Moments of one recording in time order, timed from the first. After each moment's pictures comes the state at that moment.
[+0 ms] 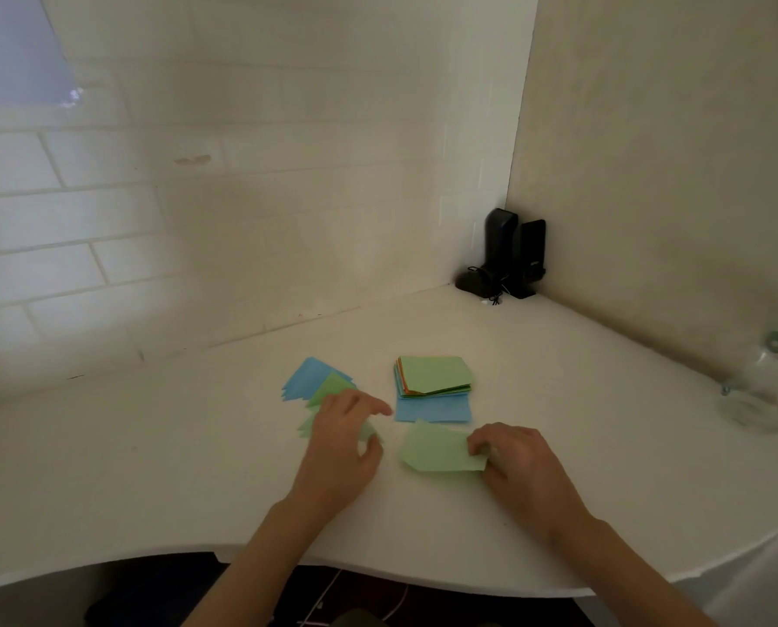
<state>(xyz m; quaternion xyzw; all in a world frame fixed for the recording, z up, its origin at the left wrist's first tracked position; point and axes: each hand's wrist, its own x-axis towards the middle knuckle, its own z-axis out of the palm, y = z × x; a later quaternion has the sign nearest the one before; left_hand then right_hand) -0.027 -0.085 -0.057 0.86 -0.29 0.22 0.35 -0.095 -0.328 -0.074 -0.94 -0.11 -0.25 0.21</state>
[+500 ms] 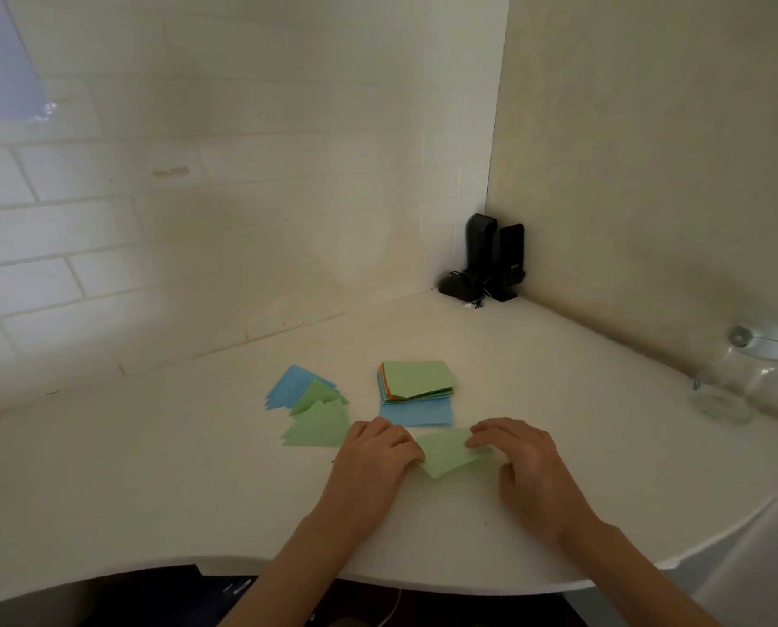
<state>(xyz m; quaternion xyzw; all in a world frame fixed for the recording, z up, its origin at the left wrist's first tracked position) -0.042 -0.128 -0.067 0.85 -0.42 0.27 0.19 -0.105 -0.354 -0.074 -0.92 -0.10 -0.30 0.23</state>
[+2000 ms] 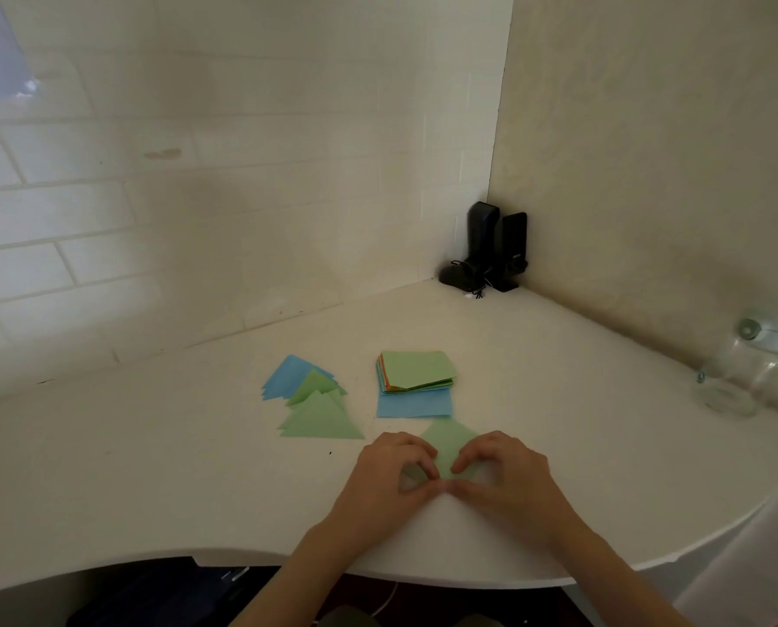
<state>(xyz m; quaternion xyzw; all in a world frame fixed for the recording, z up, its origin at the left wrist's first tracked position) -0.059 -0.140 -0.078 0.84 -0.34 0.06 0.41 -0.118 -0.324 -0.063 -0.93 0.02 -0.11 0.35</state>
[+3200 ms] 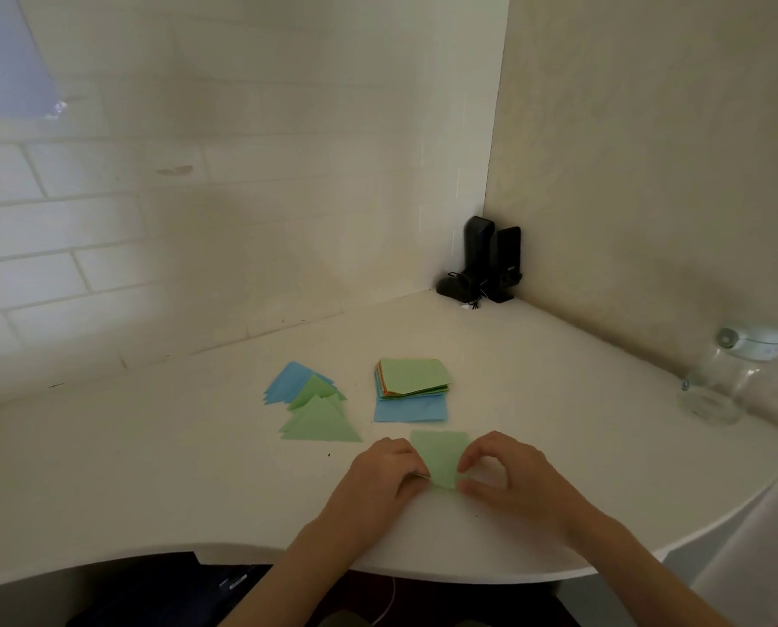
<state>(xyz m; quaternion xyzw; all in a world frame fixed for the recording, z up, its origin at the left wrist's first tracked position) -0.065 -0.135 -0.070 0.85 -0.40 0.12 0.31 -0.125 -0.342 -0.044 -0.95 -0.06 -0.05 0.30</state>
